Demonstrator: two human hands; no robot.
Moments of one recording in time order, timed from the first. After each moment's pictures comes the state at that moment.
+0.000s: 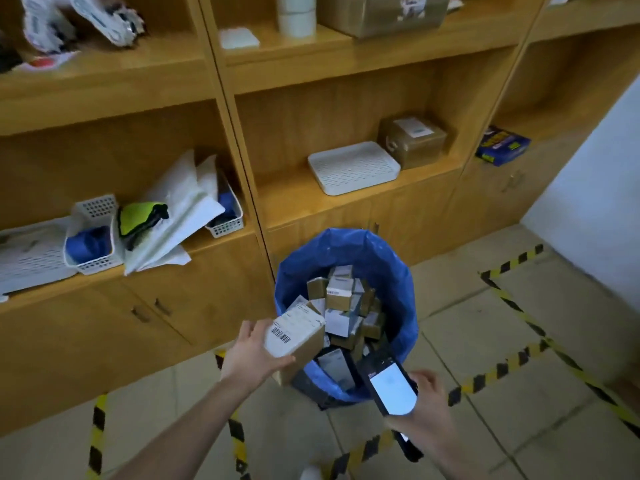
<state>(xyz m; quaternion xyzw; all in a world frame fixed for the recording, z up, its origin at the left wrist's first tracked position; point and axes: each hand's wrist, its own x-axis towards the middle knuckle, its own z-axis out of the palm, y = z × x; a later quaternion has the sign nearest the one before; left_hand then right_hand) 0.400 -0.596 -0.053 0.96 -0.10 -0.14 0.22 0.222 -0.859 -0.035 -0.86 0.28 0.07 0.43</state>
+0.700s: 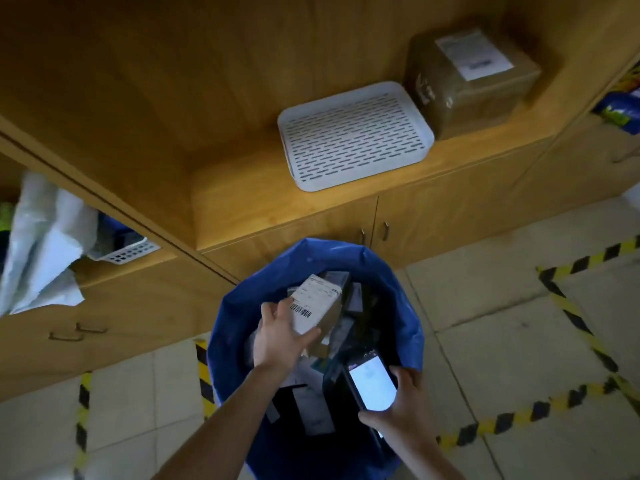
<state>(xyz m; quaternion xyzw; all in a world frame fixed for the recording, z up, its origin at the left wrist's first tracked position) 0.629 -0.862 -0.181 0.95 0.03 -0.18 0.25 0.489 -1.052 -0.169 -0.84 0.28 0.15 0.44</state>
